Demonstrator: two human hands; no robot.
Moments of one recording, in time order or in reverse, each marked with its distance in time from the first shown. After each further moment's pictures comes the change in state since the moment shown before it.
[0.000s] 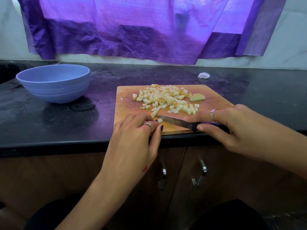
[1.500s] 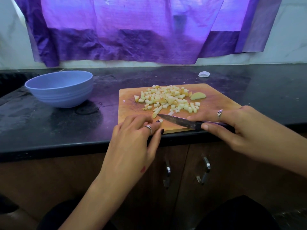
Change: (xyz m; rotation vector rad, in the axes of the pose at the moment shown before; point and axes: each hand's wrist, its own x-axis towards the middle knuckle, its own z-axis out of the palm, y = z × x) left_hand -0.005 -0.008 -0.005 0.057 -0.045 0.016; right_hand -0.014 -0.004 0.005 0.113 0.057 0.085
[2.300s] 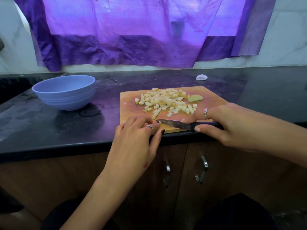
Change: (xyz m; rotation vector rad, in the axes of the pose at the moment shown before) left_hand 0.003 0.004 -0.007 0.083 -0.075 -0.005; right_hand 0.011 -0.010 -0.013 -0.163 -0.125 -0.006
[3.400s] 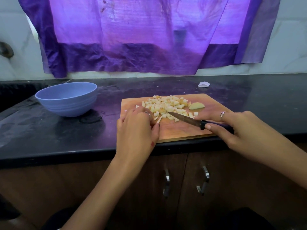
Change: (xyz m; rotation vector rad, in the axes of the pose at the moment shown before) left_hand 0.045 0.009 0.003 -0.018 -0.019 -0.291; right_hand -0.008 0.016 0.012 0.122 0.209 0.154
